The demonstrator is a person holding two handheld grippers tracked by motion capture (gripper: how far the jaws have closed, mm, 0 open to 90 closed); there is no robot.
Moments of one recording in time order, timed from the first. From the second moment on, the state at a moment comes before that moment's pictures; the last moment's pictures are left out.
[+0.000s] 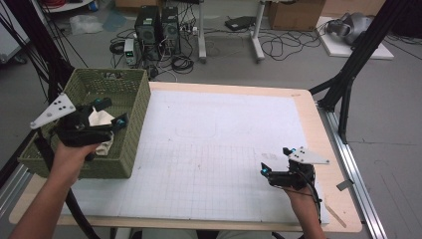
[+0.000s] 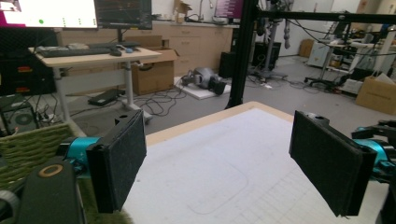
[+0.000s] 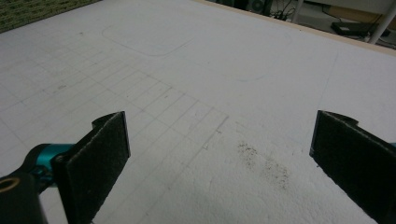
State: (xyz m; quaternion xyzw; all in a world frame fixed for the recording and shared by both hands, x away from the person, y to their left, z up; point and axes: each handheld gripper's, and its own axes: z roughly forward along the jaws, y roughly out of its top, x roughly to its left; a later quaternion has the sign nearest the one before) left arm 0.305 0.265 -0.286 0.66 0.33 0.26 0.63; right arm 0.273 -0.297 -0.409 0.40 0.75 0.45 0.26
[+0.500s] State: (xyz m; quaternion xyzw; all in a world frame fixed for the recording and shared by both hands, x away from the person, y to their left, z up) left arm 0.352 0.318 -0.307 0.68 0.40 0.26 0.56; right arm 0.275 -0.295 -0.412 0.41 0.76 0.45 0.25
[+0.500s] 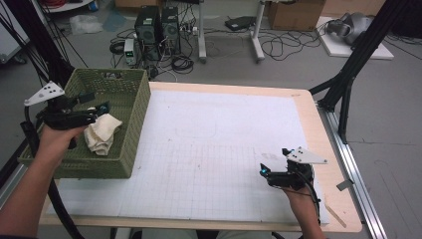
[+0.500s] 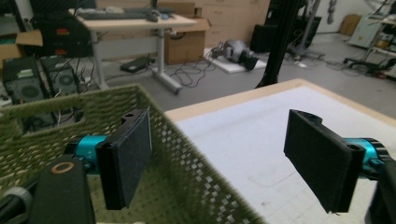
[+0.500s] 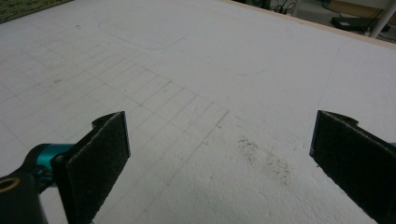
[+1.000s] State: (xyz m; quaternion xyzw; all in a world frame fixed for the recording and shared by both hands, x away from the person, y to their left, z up) left arm 0.384 0.350 -0.349 0.69 0.50 0.25 0.46; right arm 0.275 -0.294 -0.413 0.41 0.76 0.44 0.25
